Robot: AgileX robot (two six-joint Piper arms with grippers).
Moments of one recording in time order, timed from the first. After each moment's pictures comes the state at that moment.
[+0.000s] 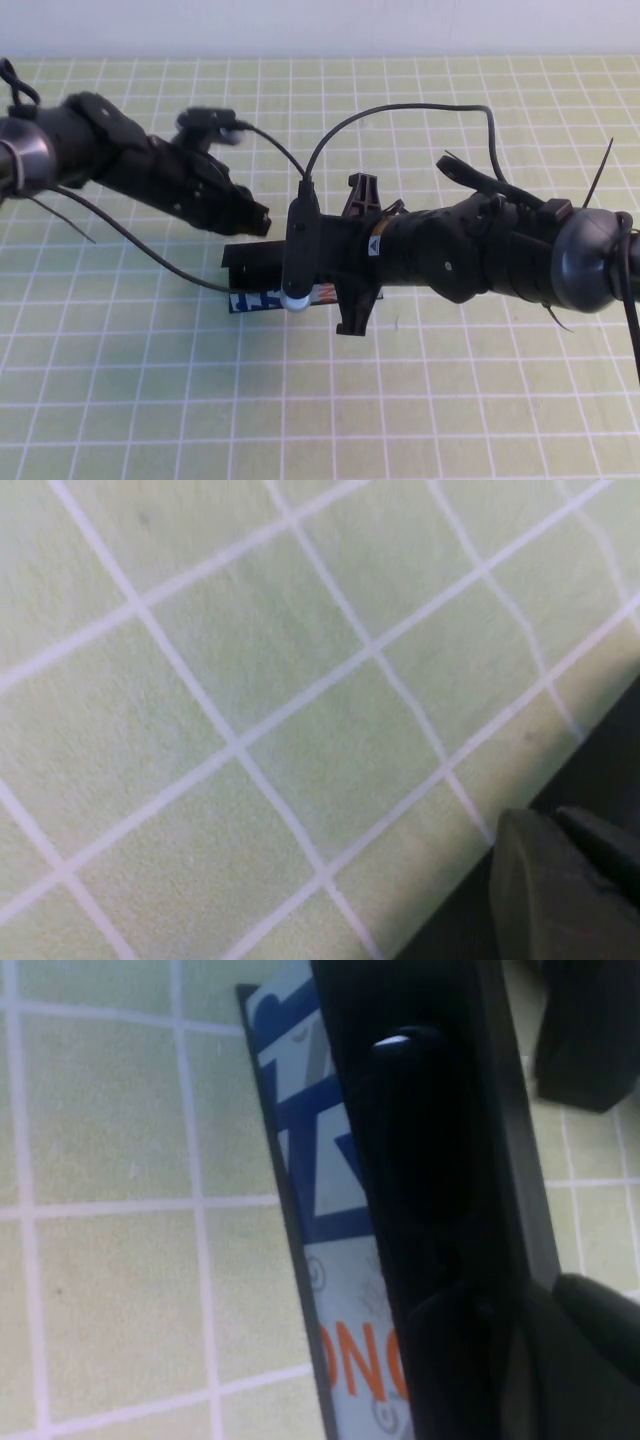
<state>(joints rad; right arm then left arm) 0.72 1.88 -1.25 0.13 0.18 -1.01 -0.23 2.06 -1.49 -0.84 0.80 0.89</state>
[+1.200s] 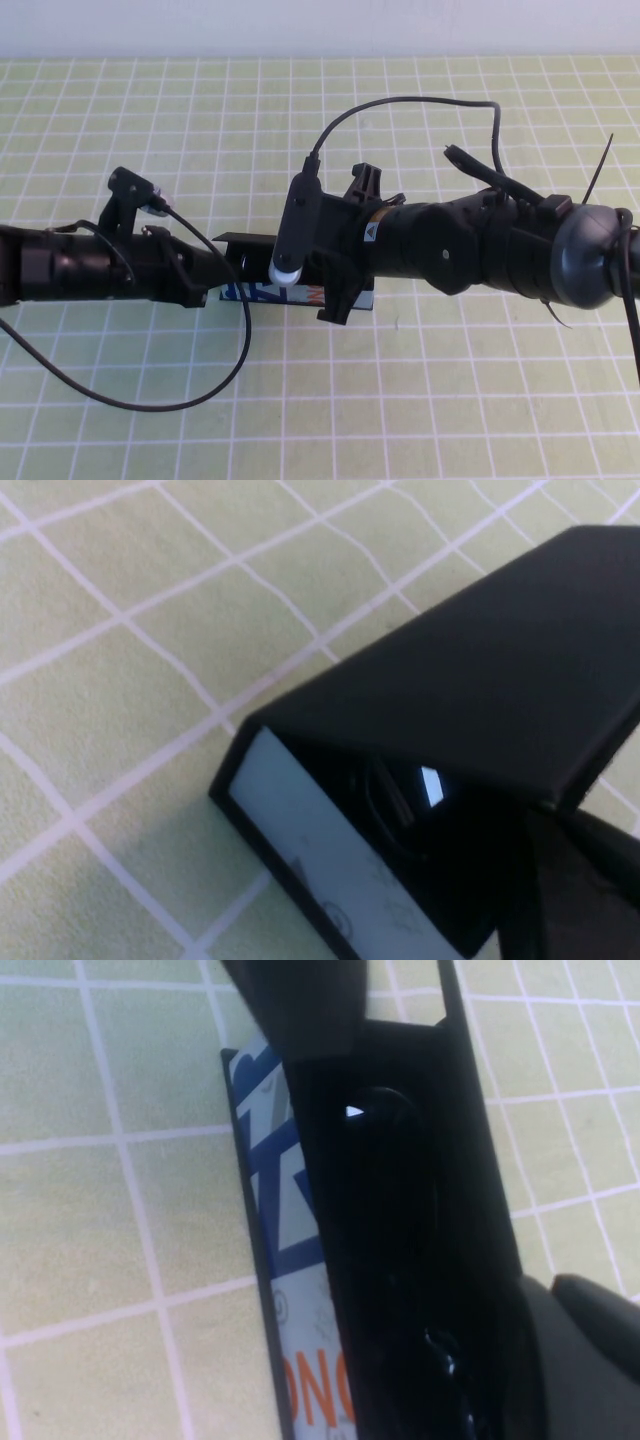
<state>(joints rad) 0.72 1.88 -1.26 0.27 0.13 -1.01 -0.06 1.88 -0.94 -1.55 0.86 1.90</state>
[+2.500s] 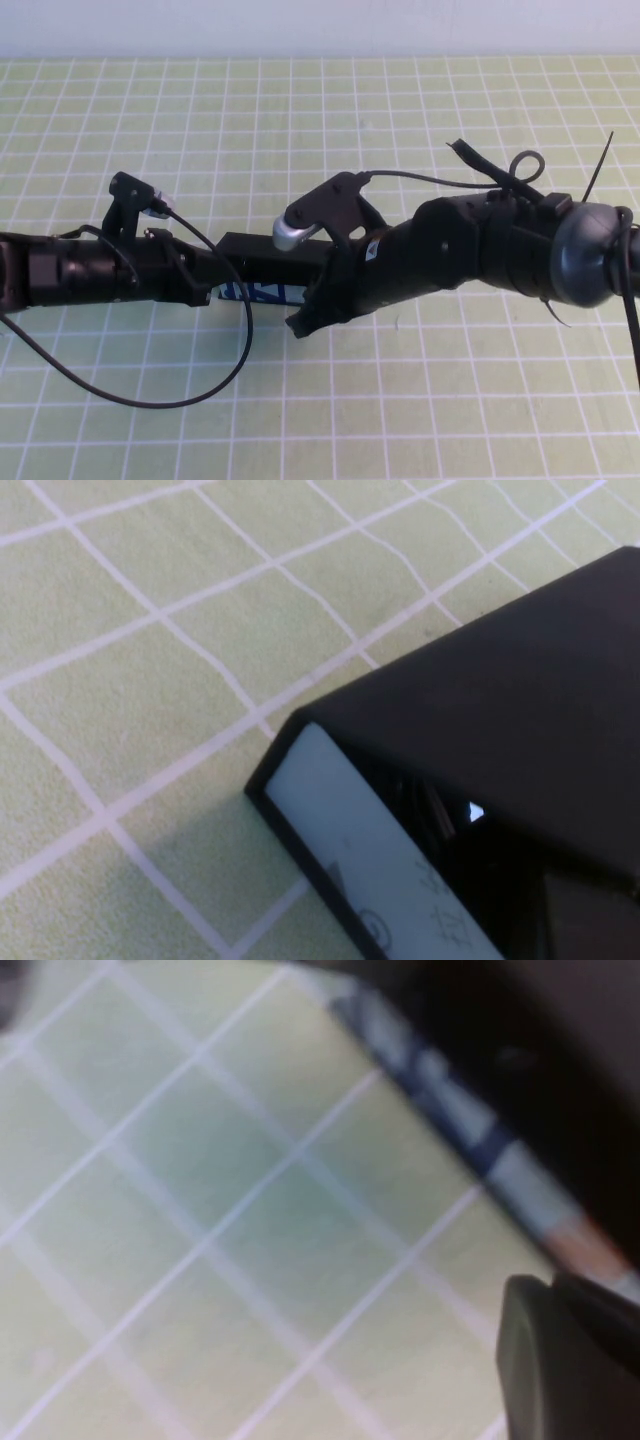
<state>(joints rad) 0.72 1.87 -1.27 0.42 0.38 -0.38 -0.06 1.93 -0.94 -1.65 0.86 1.98</state>
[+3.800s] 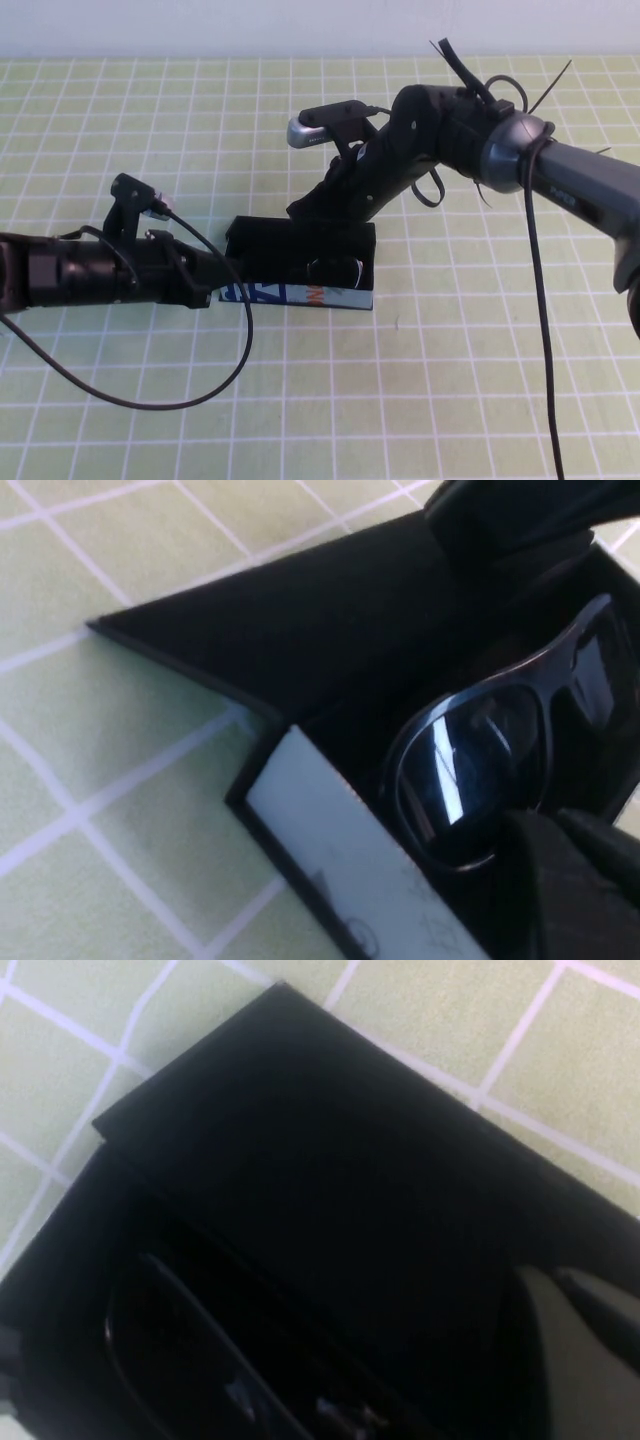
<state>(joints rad) 0.54 2.28 -1.93 0.37 0.79 -0.19 -0.06 1.93 -0.94 -1.64 0.88 1.97</state>
